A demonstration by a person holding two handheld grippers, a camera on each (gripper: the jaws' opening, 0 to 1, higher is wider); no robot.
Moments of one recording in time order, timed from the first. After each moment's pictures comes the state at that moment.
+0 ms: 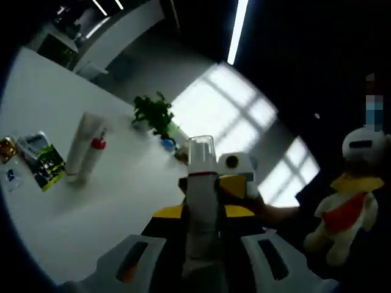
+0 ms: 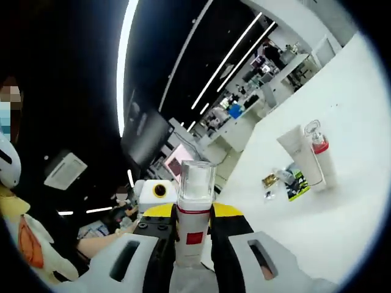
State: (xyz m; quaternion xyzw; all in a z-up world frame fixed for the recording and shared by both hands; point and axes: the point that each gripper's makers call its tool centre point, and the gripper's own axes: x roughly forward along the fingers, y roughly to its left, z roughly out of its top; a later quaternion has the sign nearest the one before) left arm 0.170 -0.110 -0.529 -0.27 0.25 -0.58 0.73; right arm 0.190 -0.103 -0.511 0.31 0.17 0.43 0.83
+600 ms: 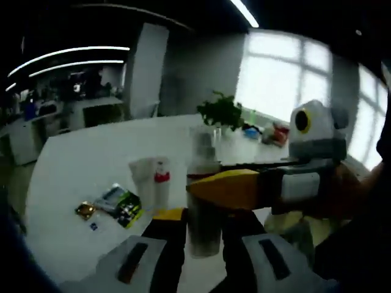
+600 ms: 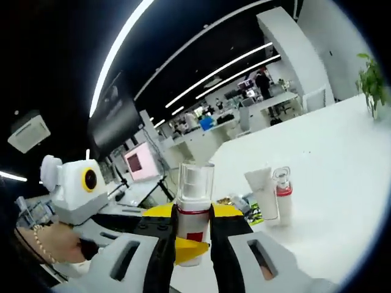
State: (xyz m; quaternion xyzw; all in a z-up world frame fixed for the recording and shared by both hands) left arm 0.220 -0.120 -0.532 0.03 0.20 -0.32 0.93; right arm 0.229 -0.125 -0.513 0.19 0.15 0.32 0.91
